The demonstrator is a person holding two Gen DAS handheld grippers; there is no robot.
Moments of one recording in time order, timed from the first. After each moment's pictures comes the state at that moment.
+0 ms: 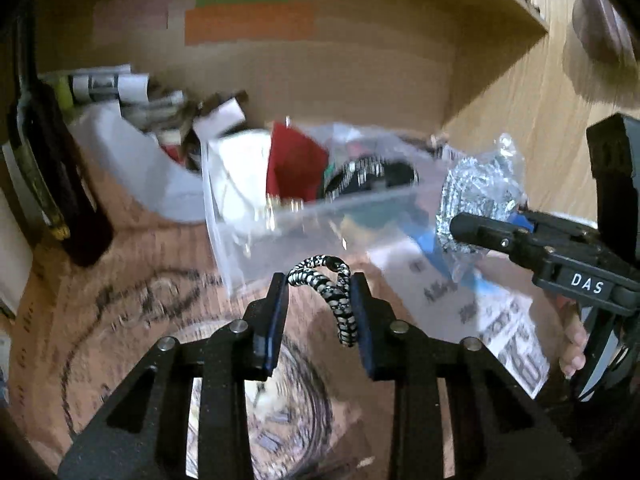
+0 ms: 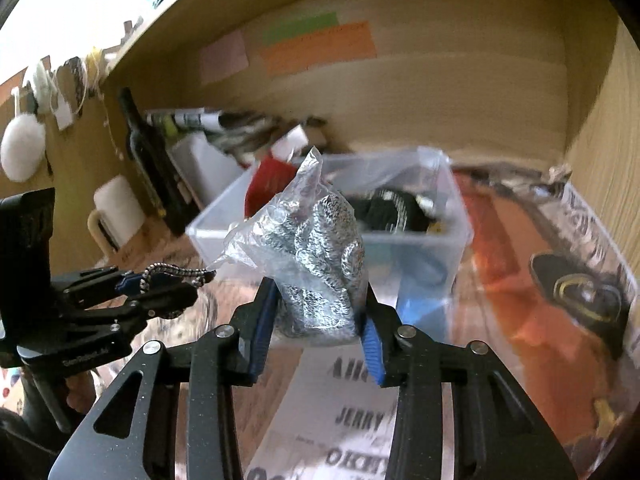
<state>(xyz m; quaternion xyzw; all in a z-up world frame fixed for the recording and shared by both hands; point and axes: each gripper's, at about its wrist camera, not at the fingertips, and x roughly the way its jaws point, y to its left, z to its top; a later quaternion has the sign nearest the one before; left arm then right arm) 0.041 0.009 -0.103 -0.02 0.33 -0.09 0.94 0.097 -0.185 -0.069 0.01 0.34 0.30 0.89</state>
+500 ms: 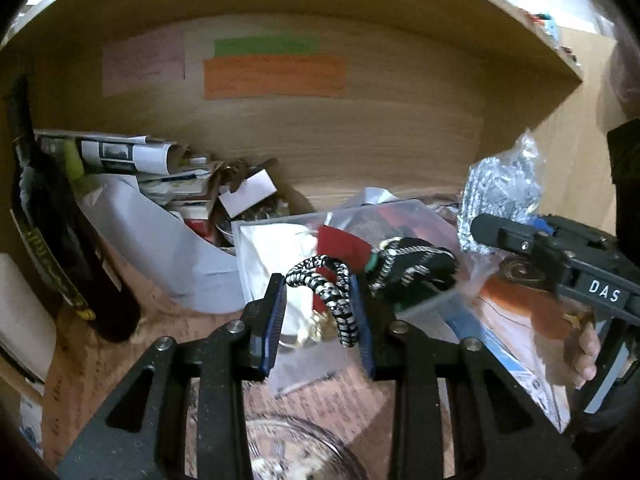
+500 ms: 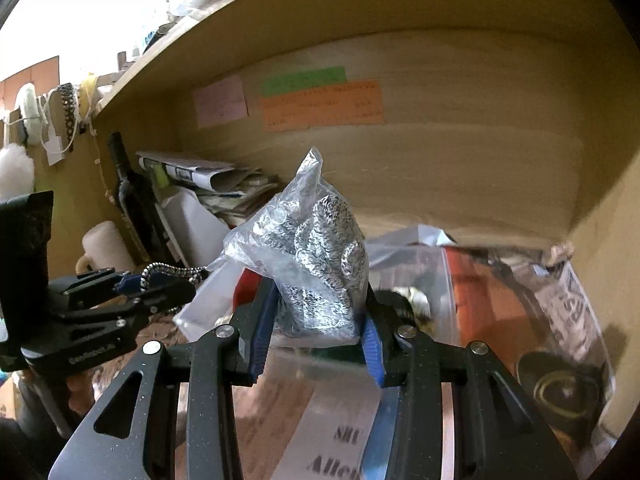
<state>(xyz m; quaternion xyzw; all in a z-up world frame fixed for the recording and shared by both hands) 0.097 0.035 -0.067 -0.01 0.28 -0.05 0.96 0.145 -0.161 -0.027 -0.01 0.29 0.30 0.91</state>
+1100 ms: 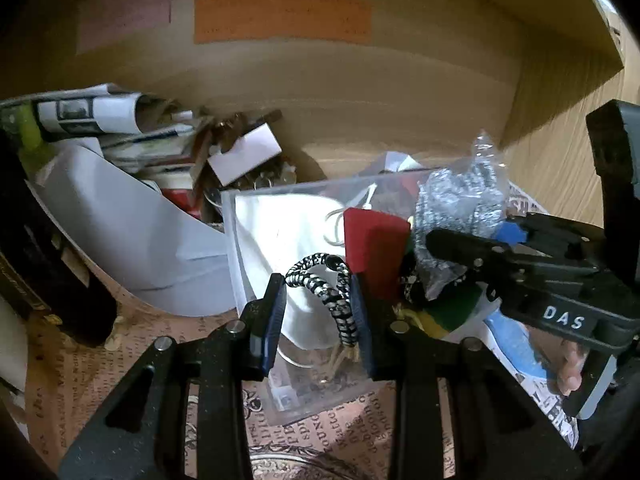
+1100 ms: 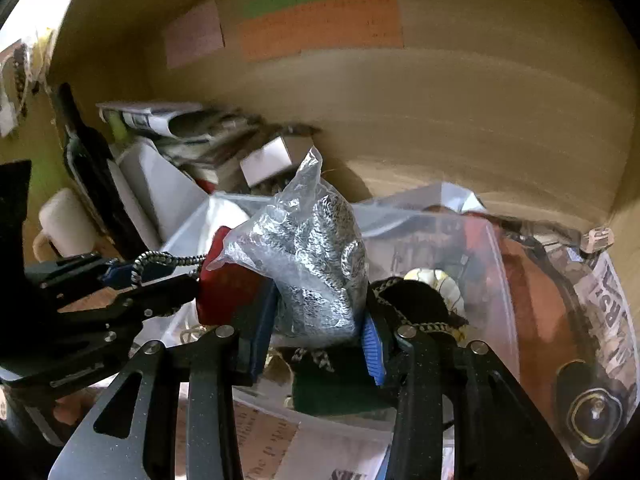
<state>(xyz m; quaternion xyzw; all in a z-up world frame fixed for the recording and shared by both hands) 0.152 0.044 -0.104 -0.02 0.35 -0.05 0.94 0.203 -0.126 -0.079 -0.06 0.38 0.31 0.87</state>
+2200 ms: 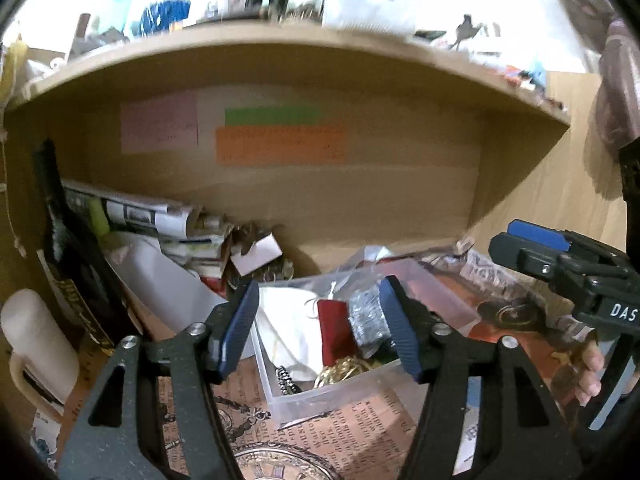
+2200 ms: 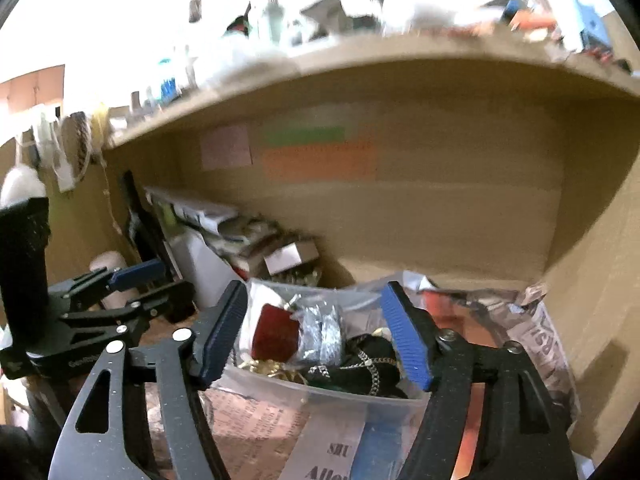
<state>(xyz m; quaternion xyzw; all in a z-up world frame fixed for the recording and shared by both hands) 0.065 0.025 -0.019 -0.02 0.19 -0.04 0.98 0.115 -0.186 0.013 0.00 0.19 0.31 0.93</state>
